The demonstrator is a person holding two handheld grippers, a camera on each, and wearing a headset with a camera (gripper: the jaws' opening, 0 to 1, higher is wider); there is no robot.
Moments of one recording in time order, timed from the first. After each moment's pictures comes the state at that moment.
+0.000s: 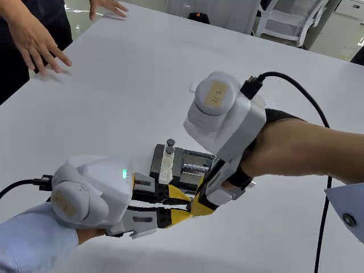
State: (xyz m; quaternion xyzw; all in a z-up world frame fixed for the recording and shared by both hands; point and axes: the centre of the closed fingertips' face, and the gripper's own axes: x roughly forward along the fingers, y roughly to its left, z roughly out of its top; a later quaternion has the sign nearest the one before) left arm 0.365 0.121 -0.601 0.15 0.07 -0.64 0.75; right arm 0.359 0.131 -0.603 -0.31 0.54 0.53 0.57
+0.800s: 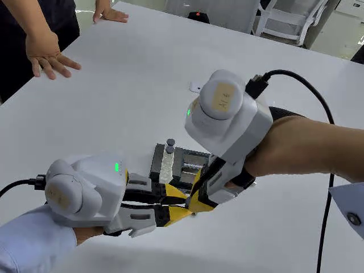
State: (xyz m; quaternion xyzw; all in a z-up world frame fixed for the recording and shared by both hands) left arm 0.369 0.126 -0.599 0.09 0.09 -0.63 0.76; right arm 0.360 0.136 -0.598 -0.36 0.47 0.57 0.57
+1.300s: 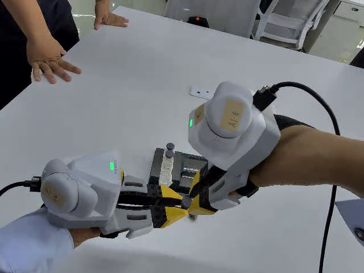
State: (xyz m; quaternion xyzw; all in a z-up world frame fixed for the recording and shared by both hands) left arm 0.374 0.129 -0.597 0.08 0.11 -0.62 0.77; right arm 0.367 0.140 -0.594 -0.38 0.43 0.58 0.58
